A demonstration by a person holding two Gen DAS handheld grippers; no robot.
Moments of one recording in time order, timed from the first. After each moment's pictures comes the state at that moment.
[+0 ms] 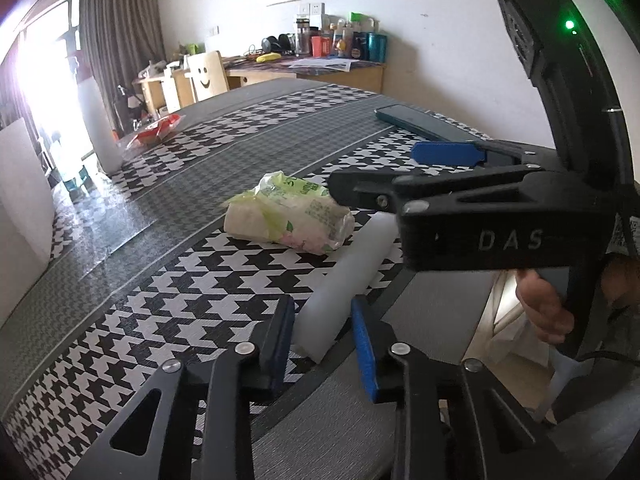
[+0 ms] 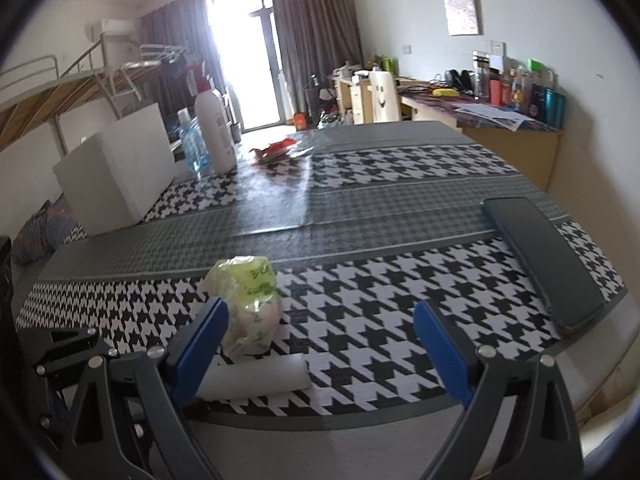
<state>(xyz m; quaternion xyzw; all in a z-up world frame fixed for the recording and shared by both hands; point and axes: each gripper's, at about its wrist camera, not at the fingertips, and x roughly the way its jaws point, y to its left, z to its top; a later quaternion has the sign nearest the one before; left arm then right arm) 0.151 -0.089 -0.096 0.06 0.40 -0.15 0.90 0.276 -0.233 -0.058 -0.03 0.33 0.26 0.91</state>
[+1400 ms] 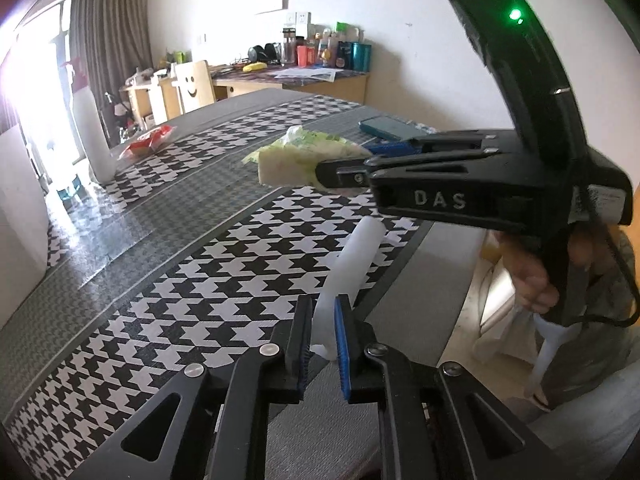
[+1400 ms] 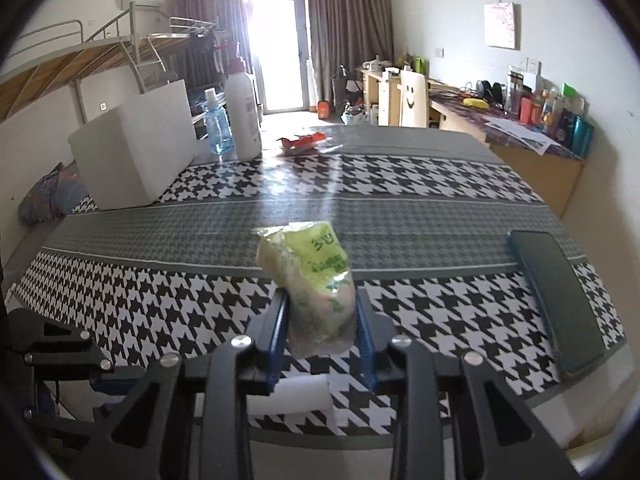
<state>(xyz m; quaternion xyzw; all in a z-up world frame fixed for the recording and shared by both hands) 0.139 -0.084 -0.085 0.06 0.39 -0.18 0.90 0.280 -0.217 -0.046 -0.08 0.34 0.29 0.89</state>
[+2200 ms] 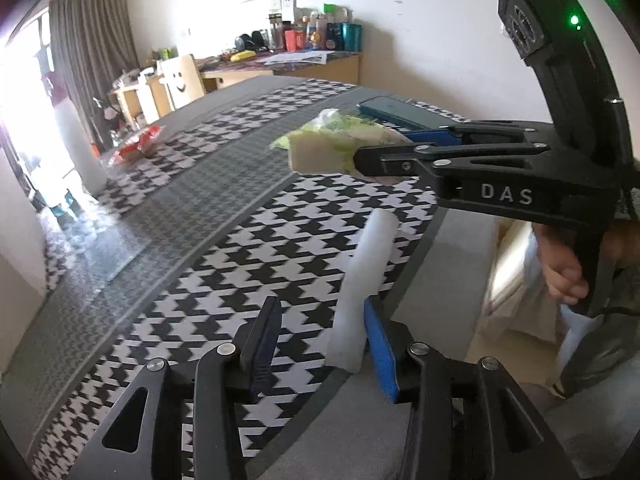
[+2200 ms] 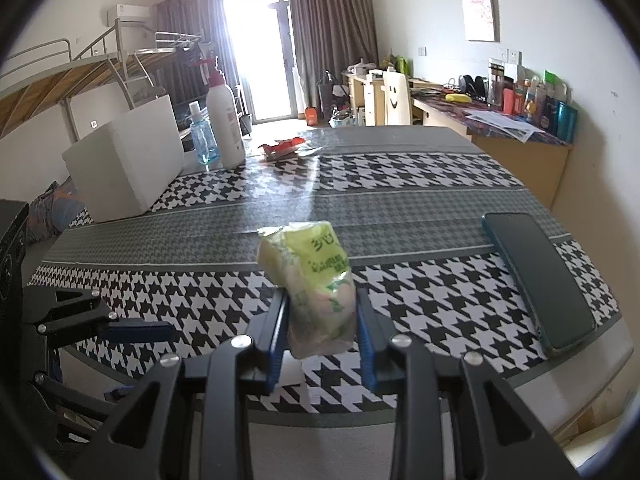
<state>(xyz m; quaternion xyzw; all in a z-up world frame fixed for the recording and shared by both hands) 0.164 -0.082 -0.092 0.09 0.41 -0.20 0.89 0.277 -0.246 -0.050 -0.05 0.33 0.27 0.90</state>
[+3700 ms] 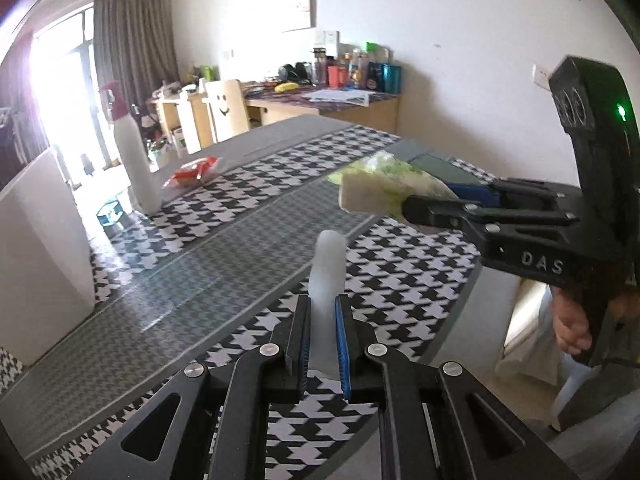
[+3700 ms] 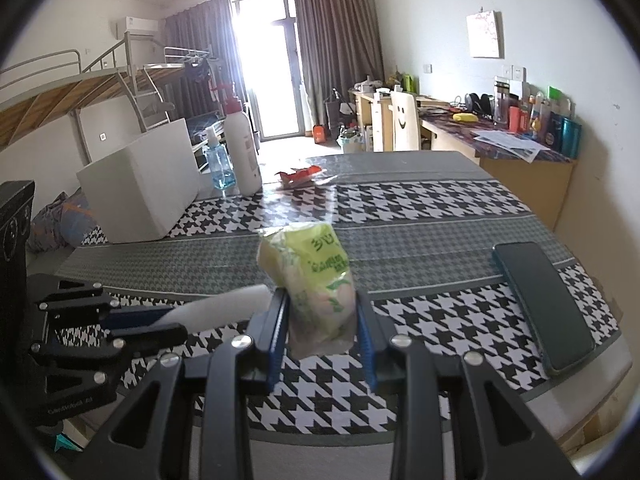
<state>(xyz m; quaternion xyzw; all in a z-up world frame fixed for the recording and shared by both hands) 0.165 -0.046 -0.048 0.06 0.35 -0.13 0.92 0.272 -0.229 -0.025 -0.04 0.30 0.29 0.91</state>
